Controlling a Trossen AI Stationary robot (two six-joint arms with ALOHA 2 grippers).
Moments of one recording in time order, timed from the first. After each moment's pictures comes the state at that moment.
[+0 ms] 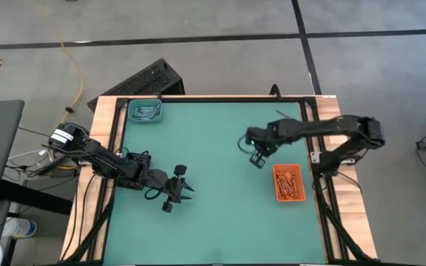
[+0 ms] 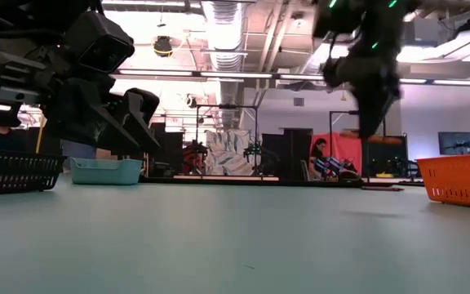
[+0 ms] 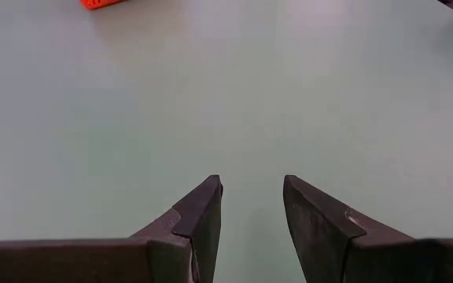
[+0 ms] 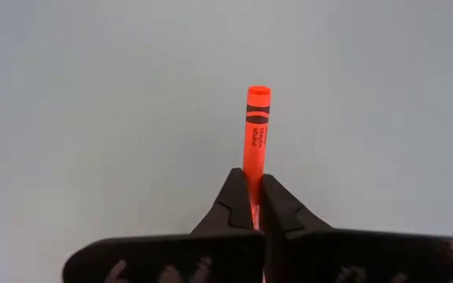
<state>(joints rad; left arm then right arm) -0.31 1.49 0.40 0.64 -0.08 0.10 -0.11 1.46 1.07 -1.01 0.13 0.54</state>
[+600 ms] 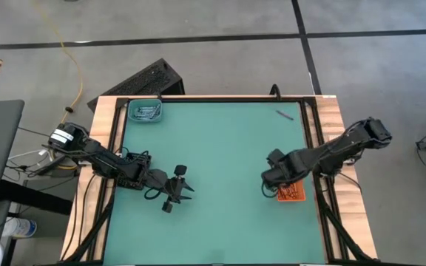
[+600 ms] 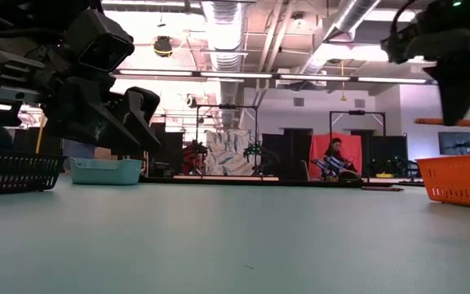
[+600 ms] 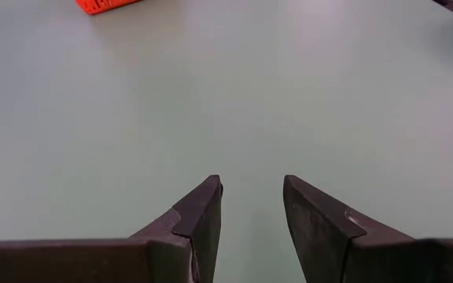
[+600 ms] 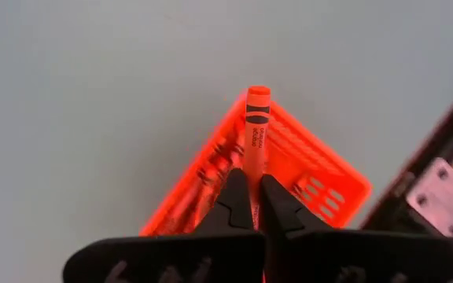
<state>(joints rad) -0.31 1.49 0.40 0.65 -0.08 0.11 0.35 1.41 1.06 -1.33 0.23 1.25</state>
